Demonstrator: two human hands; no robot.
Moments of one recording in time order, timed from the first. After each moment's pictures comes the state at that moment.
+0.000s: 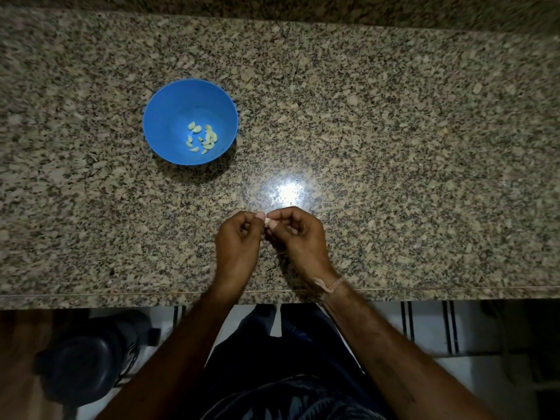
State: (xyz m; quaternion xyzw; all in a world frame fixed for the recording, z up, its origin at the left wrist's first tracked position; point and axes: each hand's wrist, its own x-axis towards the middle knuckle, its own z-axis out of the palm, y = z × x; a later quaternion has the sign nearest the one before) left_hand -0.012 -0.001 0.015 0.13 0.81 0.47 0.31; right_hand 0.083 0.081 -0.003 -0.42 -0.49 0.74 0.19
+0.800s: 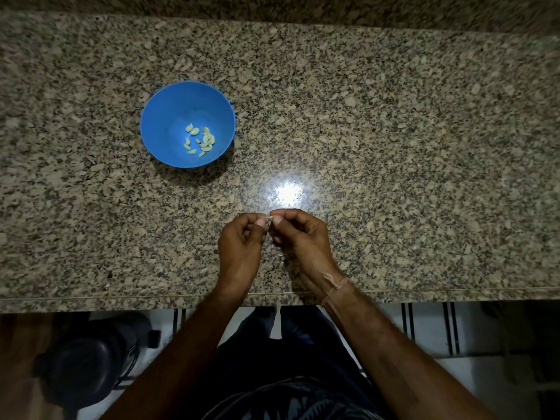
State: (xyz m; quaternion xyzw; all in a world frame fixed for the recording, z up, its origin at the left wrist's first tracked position) left_hand -0.005 0.001 0.008 0.11 0.79 0.51 0.34; right_hand 0.085 0.086 0.001 -0.45 -0.38 0.78 0.20
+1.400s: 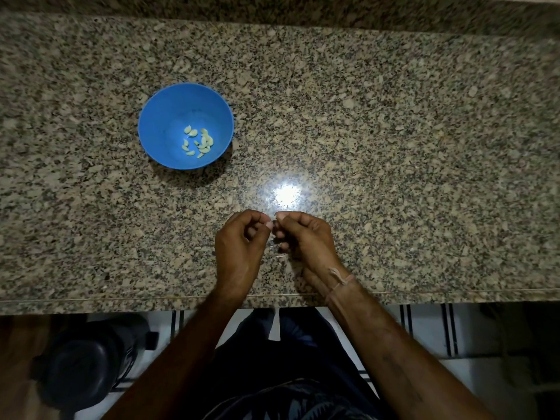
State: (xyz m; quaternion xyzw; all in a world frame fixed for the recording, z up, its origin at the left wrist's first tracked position) left_hand -0.006 0.002 0.012 0.22 0.83 0.45 0.24; right_hand 0.088 0.102 0.009 -0.50 -0.35 0.78 0.14
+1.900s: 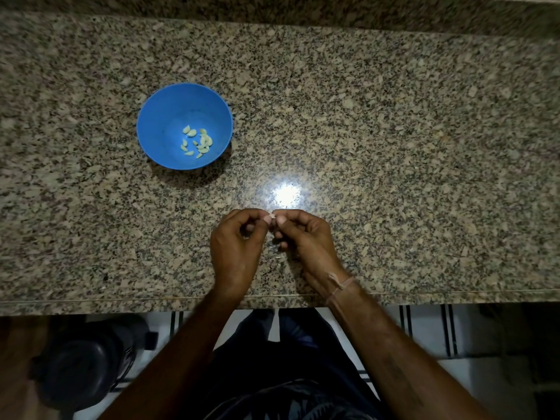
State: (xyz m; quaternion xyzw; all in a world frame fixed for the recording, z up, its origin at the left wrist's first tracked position) left_hand -0.008 0.004 0.013 0.20 0.83 0.48 0.22; right_hand 0.092 0.101 0.007 -0.46 -0.38 0.79 0.16
